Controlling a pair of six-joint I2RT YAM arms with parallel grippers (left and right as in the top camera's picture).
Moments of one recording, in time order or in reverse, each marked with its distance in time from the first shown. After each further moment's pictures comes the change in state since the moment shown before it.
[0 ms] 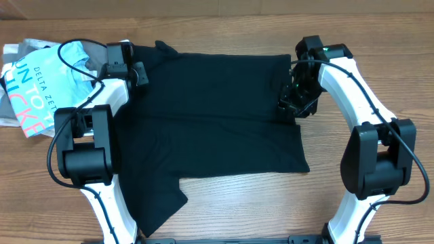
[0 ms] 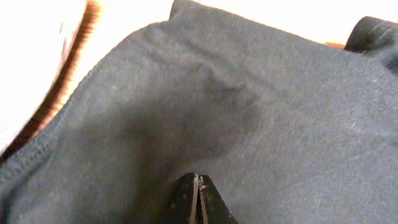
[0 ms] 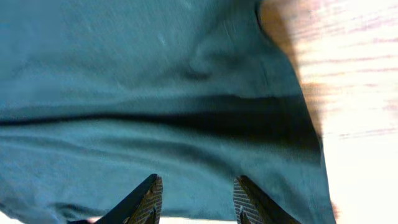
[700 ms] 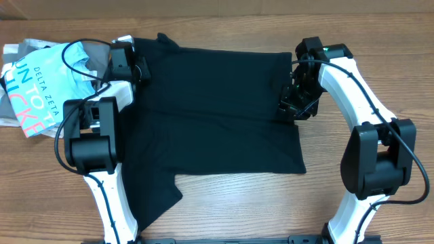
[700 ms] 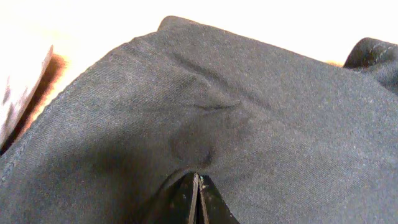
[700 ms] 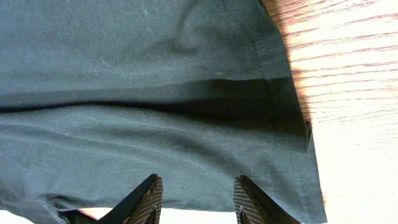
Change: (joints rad) left arm 0.000 0.134 0.034 0.258 0.014 -0.012; right arm 0.000 0.000 0.000 -0.020 0.000 0.014
